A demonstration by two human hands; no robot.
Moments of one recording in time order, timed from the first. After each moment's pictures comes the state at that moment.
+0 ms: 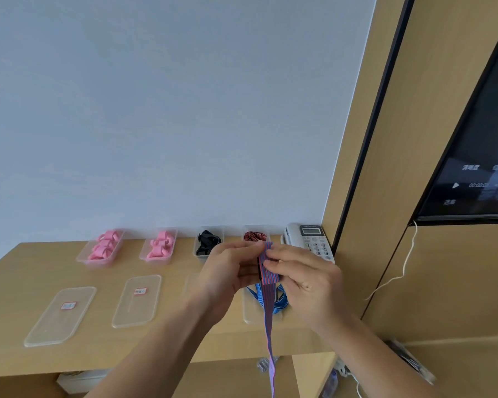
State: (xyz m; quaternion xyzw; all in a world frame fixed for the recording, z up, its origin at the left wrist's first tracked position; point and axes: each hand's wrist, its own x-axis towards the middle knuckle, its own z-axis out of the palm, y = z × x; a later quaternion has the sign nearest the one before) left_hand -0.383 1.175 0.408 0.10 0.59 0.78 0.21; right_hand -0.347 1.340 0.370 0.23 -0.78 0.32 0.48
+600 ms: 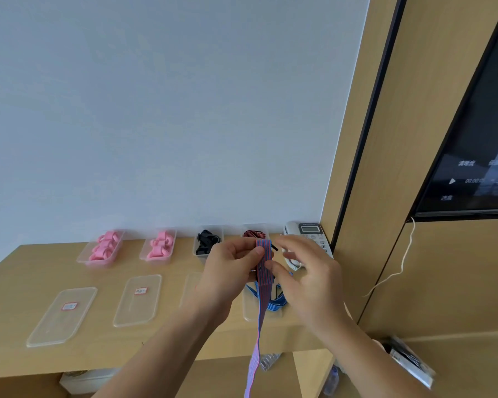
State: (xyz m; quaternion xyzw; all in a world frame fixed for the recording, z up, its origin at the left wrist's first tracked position) left_hand -0.375 1.181 0.402 0.11 0.66 0.73 0.11; right_hand -0.335 1.326 0.381 0.10 -0.79 0.41 0.44
